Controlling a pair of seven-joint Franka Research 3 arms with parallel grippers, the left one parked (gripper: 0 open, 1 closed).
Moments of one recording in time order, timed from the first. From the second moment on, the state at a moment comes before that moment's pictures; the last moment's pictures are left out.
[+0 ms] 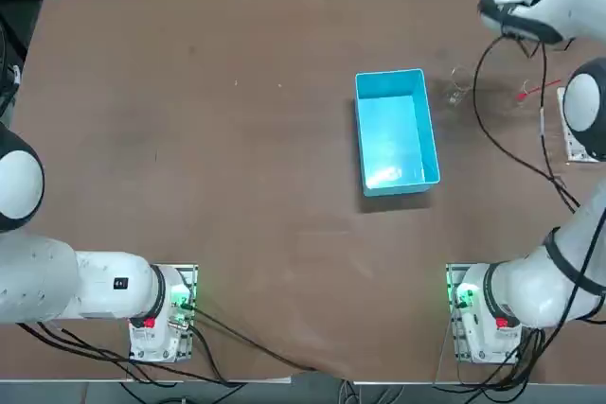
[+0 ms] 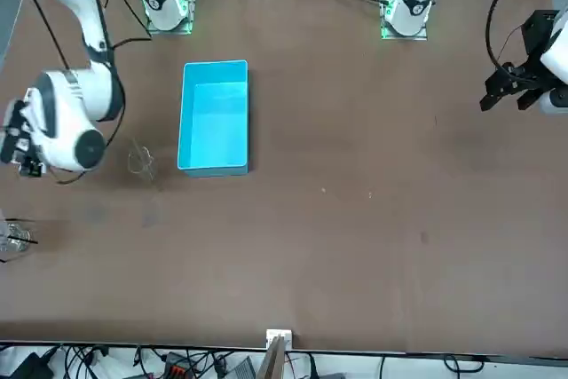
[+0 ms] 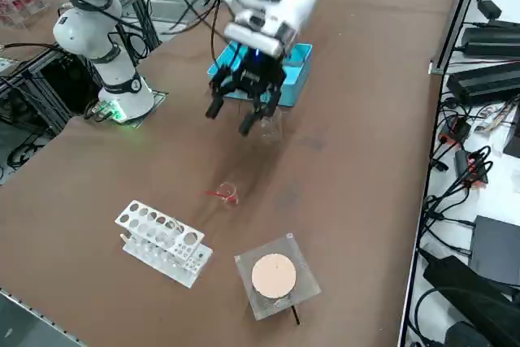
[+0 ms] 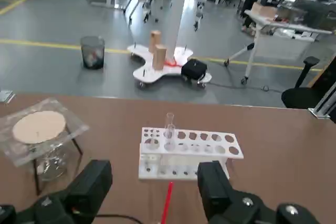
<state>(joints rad) 0.25 0.34 -0.25 -1.74 -0.90 1.68 1.90</state>
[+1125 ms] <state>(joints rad) 0.15 0.27 -0.28 -1.42 -0.25 1.66 0.68</state>
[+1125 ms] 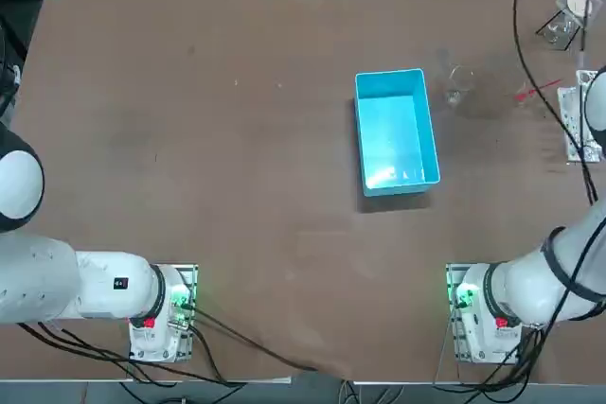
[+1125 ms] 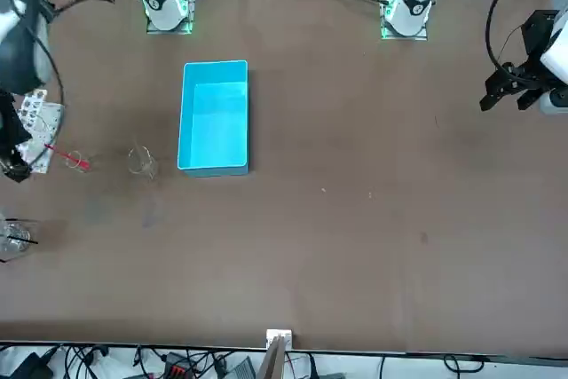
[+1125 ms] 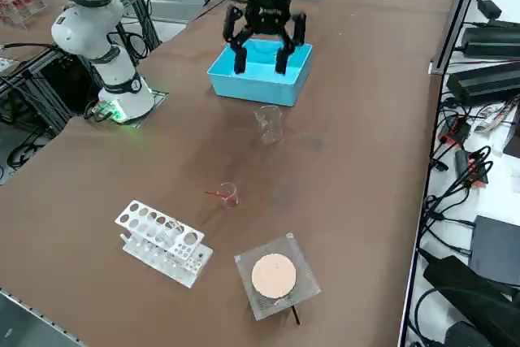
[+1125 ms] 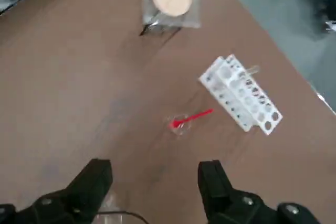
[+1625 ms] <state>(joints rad) 0.14 0.19 -0.27 -1.42 -0.09 1.59 0.22</state>
